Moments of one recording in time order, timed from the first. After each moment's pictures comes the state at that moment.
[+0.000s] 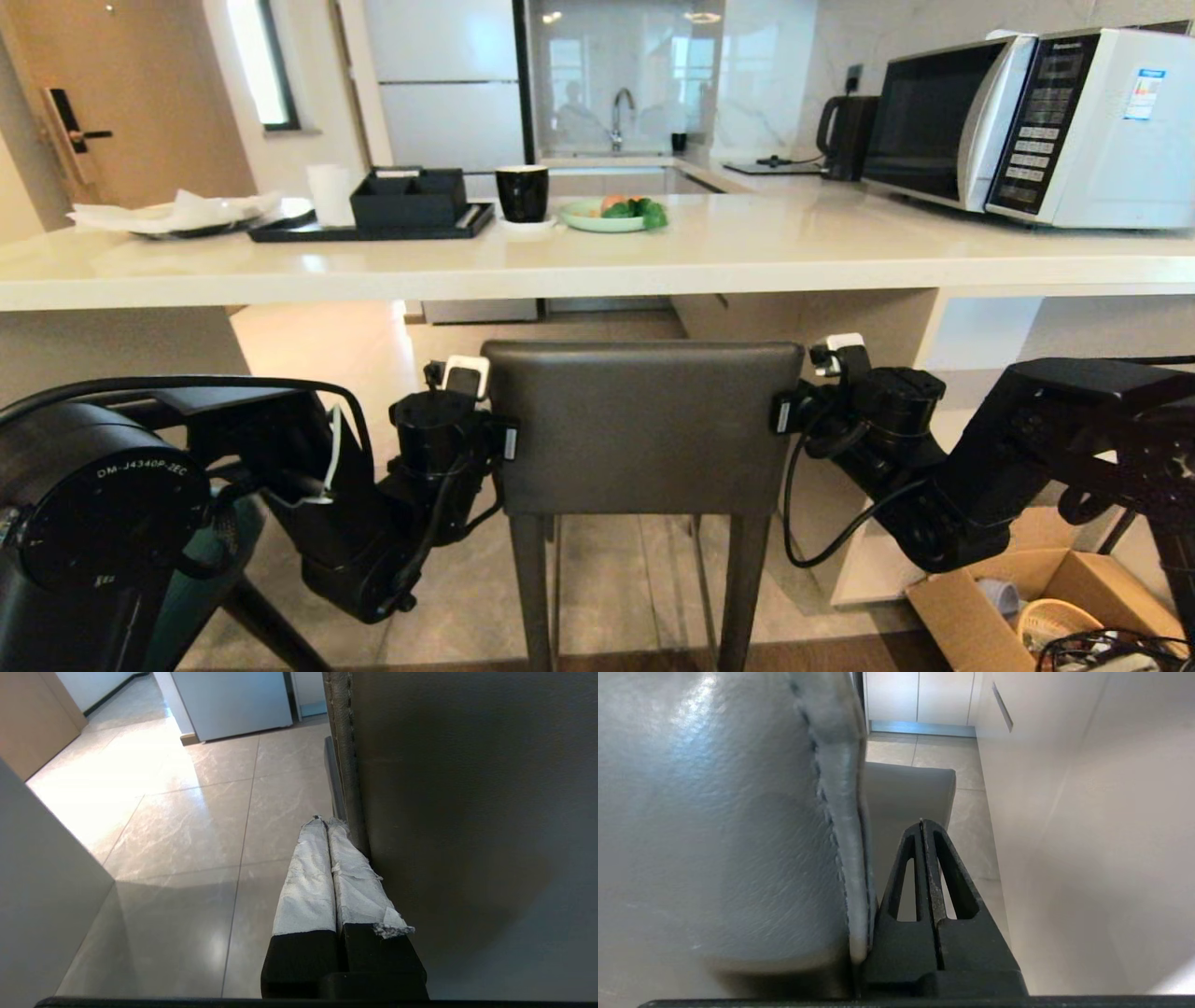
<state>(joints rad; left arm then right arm) -0.50 2.27 -0.82 -1.37 0.42 0.10 0.27 2.33 -0.89 -1.42 -0.01 -0.03</state>
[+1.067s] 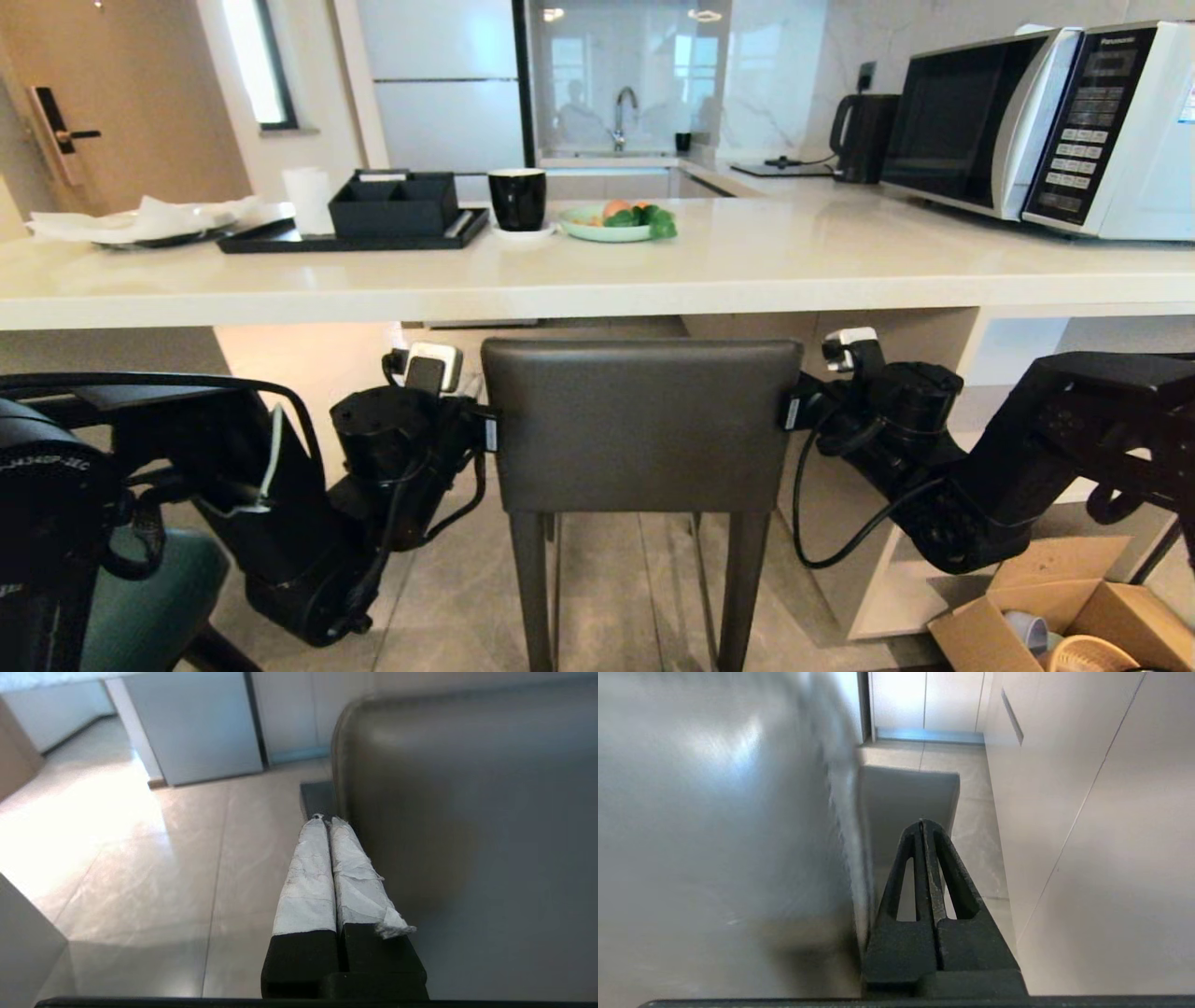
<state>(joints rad) -0.43 2.17 -0.67 -1.53 0.30 0.09 0.22 2.28 -0.84 -1.42 -0.01 -0.02</state>
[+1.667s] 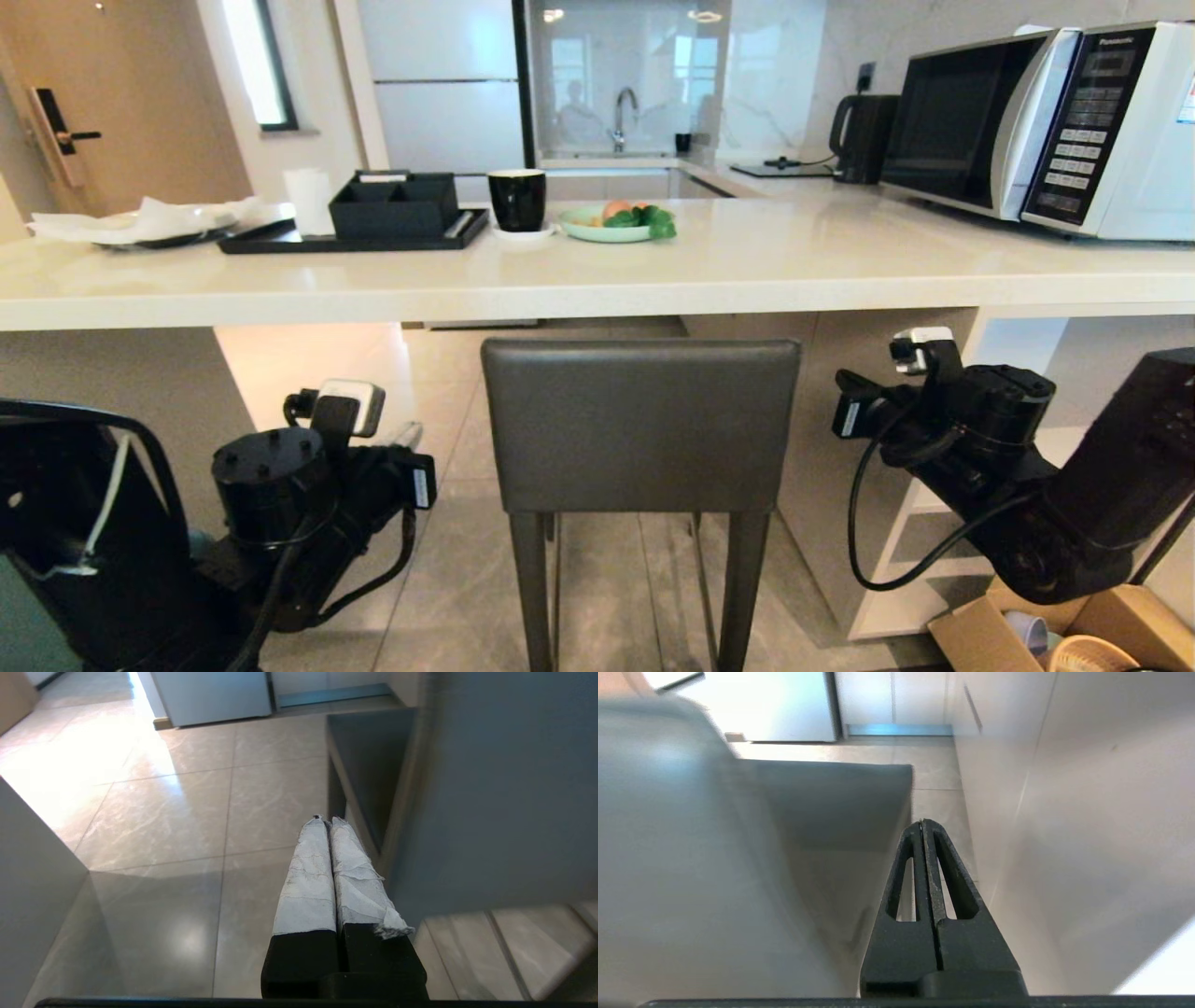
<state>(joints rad) -0.38 1.96 -0.32 -1.52 0.29 0.01 0.15 2.09 -0.61 -1.45 -0.01 -0.01</state>
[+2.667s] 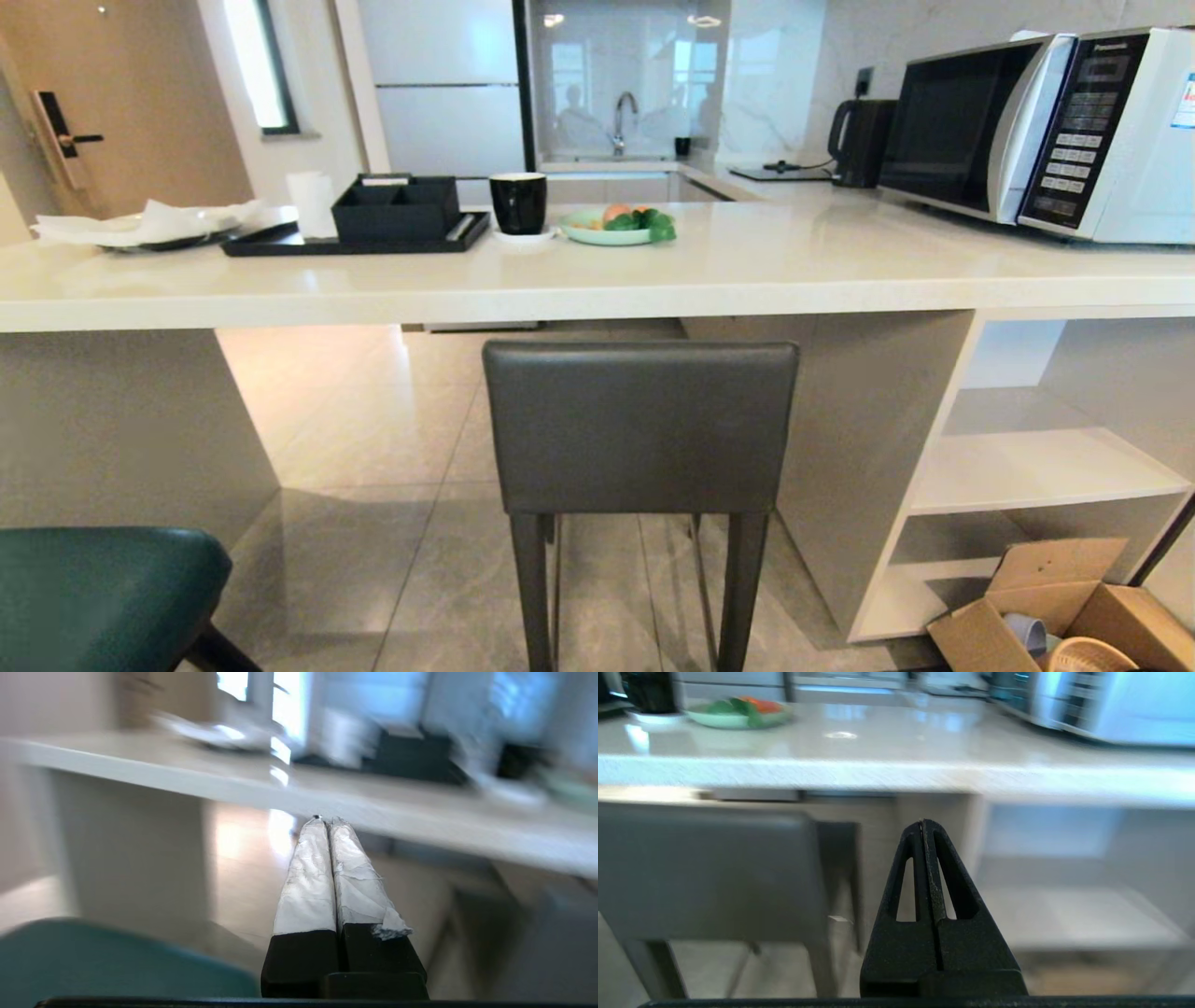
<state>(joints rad) -0.16 0.81 -0.25 -0.88 0.47 0.07 0.17 0.74 -0.48 -0.37 -0.18 -0.09</state>
